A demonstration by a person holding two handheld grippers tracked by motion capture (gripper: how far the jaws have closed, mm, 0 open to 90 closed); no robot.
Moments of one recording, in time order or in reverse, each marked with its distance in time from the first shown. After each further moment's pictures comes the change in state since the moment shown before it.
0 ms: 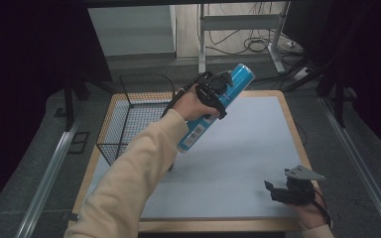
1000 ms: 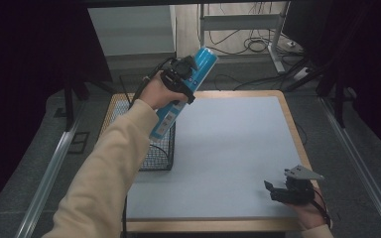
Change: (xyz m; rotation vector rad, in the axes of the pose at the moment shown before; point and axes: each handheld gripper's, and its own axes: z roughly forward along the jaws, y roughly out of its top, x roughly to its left) left arm 0.069 -0.045 -0.033 -0.004 0.134 -0.118; right arm 0.001 0.000 0.001 0.009 -0.008 0.002
